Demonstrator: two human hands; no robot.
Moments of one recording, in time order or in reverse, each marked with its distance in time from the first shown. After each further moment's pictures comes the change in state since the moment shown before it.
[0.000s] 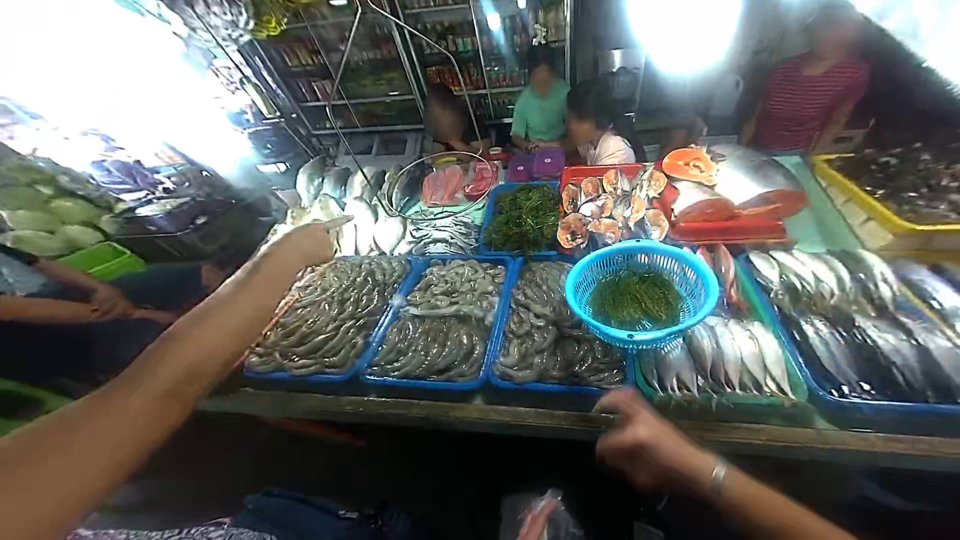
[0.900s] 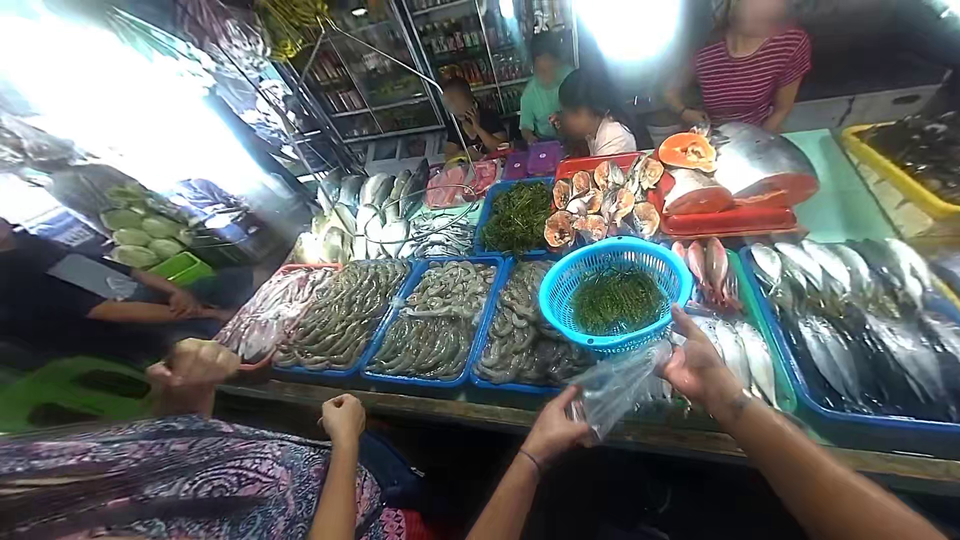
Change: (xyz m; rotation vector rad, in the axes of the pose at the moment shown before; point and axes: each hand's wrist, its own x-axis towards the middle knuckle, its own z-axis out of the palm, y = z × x) left_hand 0.152 0.195 0.010 -0.370 -0.227 -0.009; right_hand 0.019 0.098 -0.125 1.510 0.809 1.188
